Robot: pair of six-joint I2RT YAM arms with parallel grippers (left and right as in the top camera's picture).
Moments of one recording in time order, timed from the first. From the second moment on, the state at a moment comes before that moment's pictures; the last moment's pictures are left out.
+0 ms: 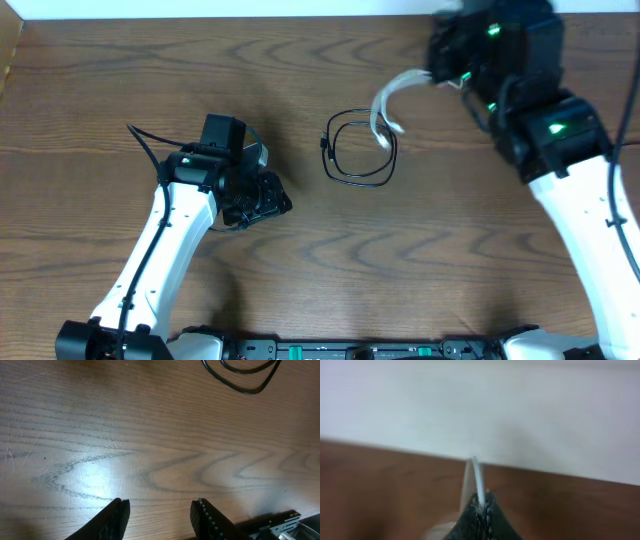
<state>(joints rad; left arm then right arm) -0.17 1.41 1.04 -1.02 0.41 -0.39 0.31 1.48 1.63 -0.49 0.10 0.07</state>
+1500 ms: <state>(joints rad) -0.17 1.41 1.04 -1.02 0.41 -0.39 -0.12 1.70 1.62 -0.99 -0.33 0.06</state>
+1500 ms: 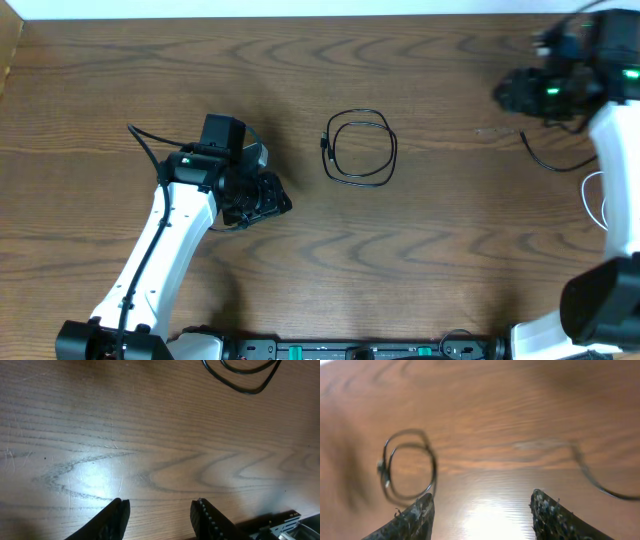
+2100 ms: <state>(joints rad) -0.17 1.41 1.04 -1.02 0.41 -0.39 0.25 2.07 1.56 -0.77 -0.34 0.00</state>
